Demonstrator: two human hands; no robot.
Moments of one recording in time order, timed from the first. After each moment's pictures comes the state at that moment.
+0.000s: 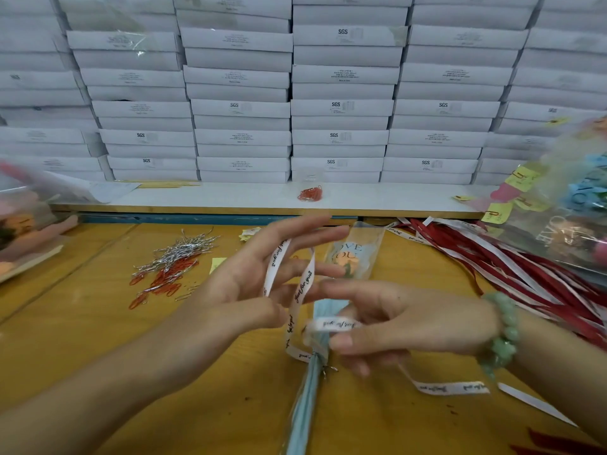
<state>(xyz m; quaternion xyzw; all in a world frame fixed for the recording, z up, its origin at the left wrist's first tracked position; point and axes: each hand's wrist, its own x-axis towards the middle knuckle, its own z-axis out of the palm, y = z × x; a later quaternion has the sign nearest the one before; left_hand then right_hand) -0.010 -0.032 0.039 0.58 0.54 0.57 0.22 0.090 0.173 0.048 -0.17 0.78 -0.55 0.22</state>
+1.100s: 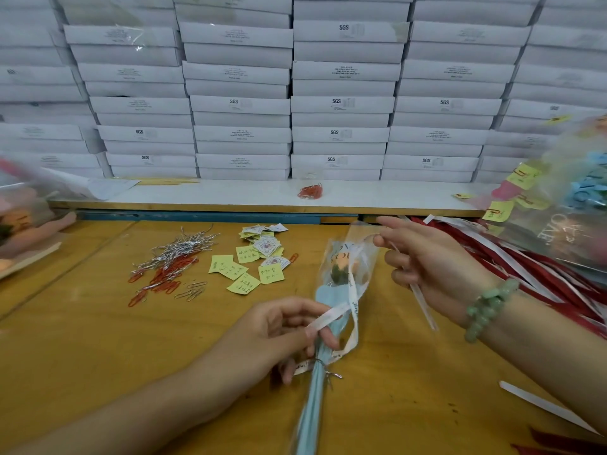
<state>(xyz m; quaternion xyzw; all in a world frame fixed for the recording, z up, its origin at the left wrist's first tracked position) -0.005 -0.014 -0.009 0.38 0.65 0.57 0.32 0.065 0.205 0.038 0.14 0.60 -0.77 -0.18</state>
